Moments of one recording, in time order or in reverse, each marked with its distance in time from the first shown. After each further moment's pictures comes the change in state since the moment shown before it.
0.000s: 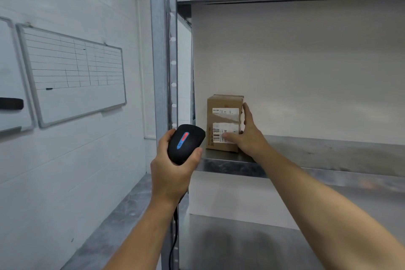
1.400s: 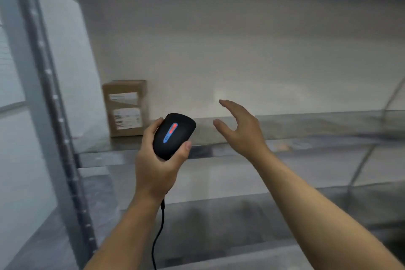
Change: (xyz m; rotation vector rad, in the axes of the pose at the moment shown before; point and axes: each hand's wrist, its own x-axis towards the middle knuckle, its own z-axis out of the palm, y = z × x) left_hand -0.070 0.043 0.135 -0.245 -0.260 0.091; right_hand -0.108 0.044 -0.164 -0.401 0.326 -0.181
